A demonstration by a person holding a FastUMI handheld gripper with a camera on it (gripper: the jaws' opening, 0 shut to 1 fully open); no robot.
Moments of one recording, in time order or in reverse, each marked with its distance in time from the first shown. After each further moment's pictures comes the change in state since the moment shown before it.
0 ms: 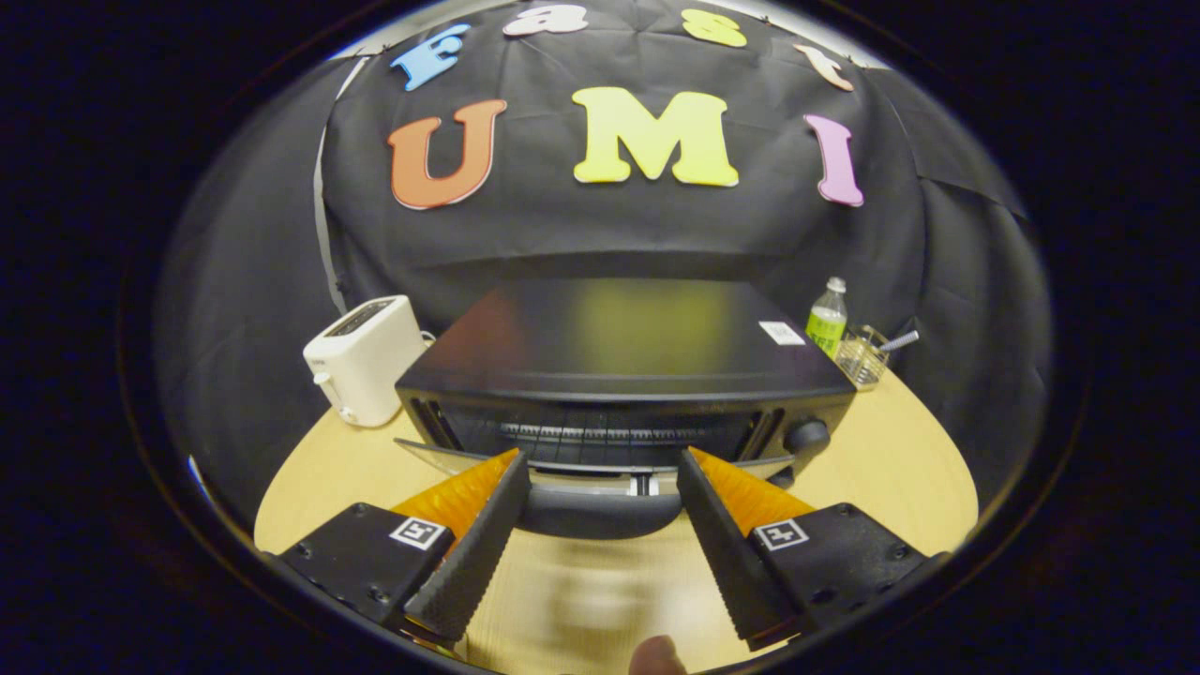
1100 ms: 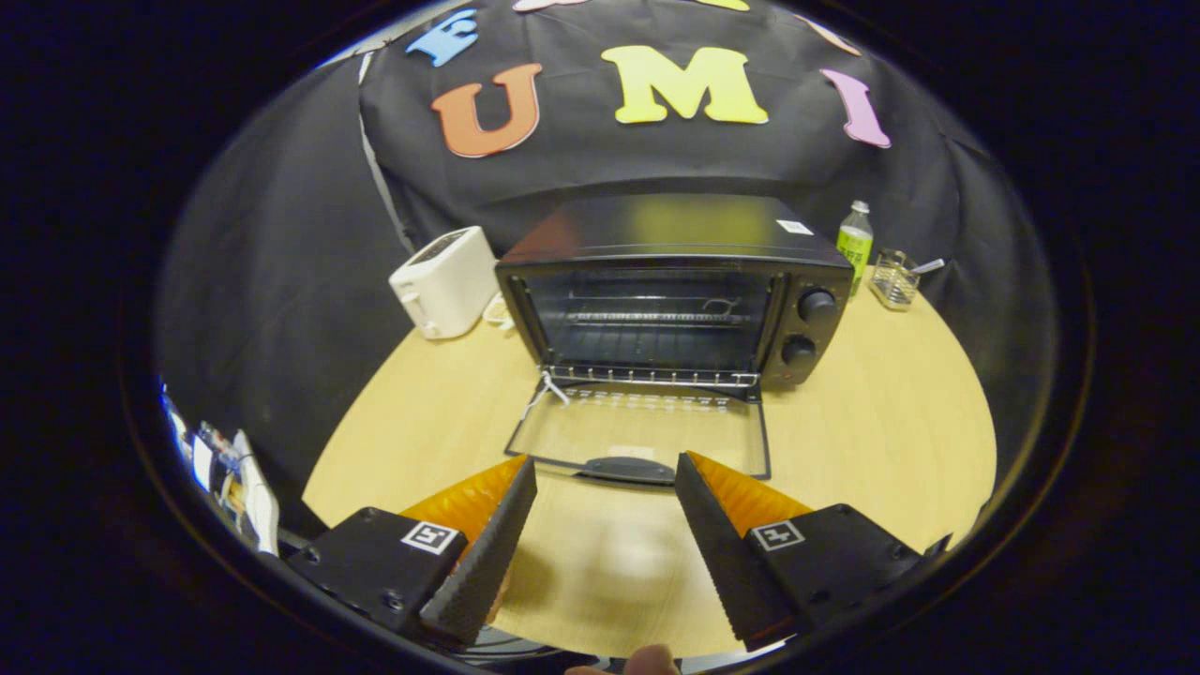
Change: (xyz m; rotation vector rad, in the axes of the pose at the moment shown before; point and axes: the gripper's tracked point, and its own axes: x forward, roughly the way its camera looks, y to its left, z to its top) arm -0.108 0.025 -0.077 0.015 0.260 0.251
